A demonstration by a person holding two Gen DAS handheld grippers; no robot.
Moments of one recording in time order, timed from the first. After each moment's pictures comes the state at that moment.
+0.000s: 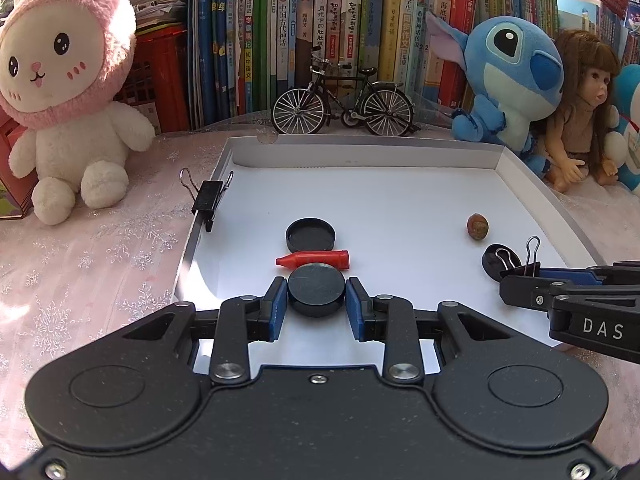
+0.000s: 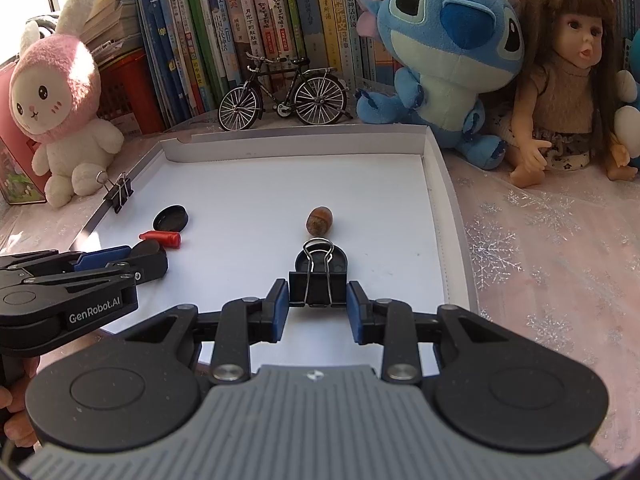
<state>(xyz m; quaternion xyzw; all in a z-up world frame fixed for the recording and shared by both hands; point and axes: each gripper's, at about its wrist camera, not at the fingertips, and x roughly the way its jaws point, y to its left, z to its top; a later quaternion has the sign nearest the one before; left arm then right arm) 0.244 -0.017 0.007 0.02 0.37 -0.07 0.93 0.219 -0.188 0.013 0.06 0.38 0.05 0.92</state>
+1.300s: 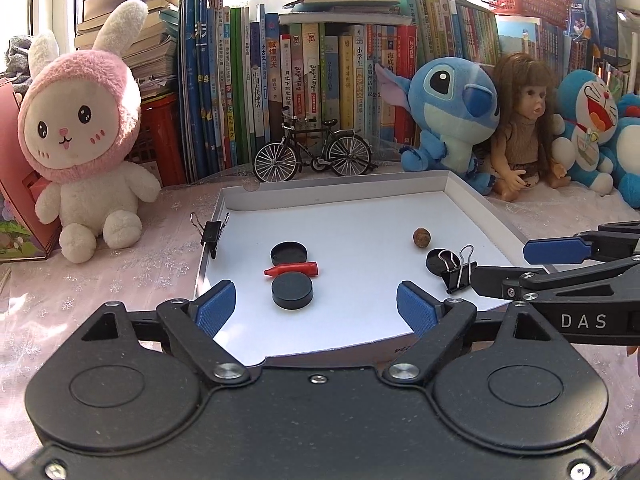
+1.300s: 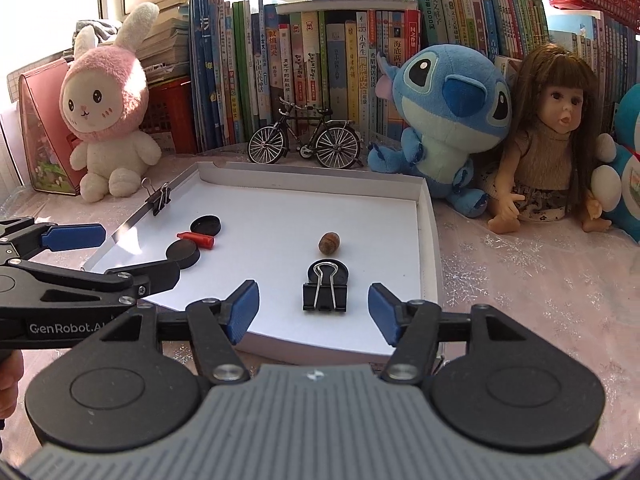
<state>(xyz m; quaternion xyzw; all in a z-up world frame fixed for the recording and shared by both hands) 0.173 -0.016 0.046 0.05 0.29 -0.11 0.95 0.162 -0.186 0.044 0.00 0.31 0.07 0.95</state>
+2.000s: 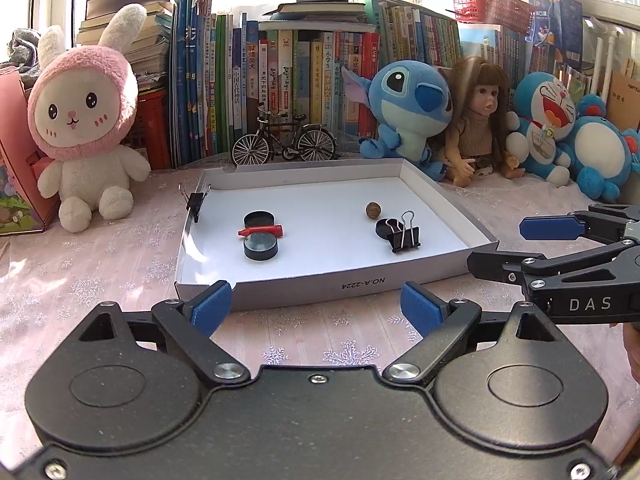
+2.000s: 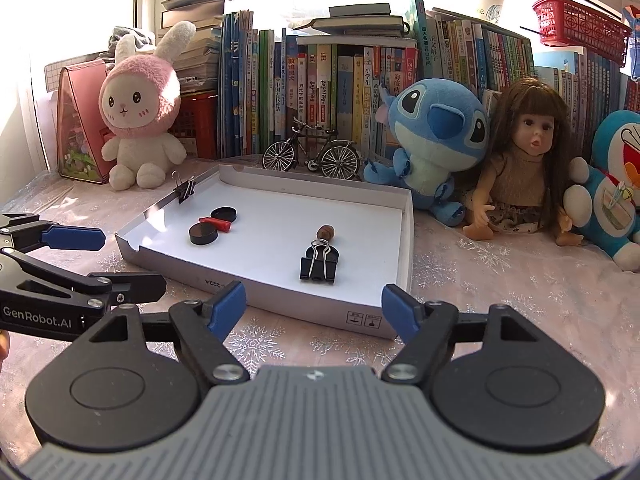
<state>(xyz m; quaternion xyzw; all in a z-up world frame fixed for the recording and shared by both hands) 0.103 -0.010 0.047 0.03 0.29 -0.15 0.95 0.095 -0.200 0.050 -0.03 0.26 0.09 0.96</state>
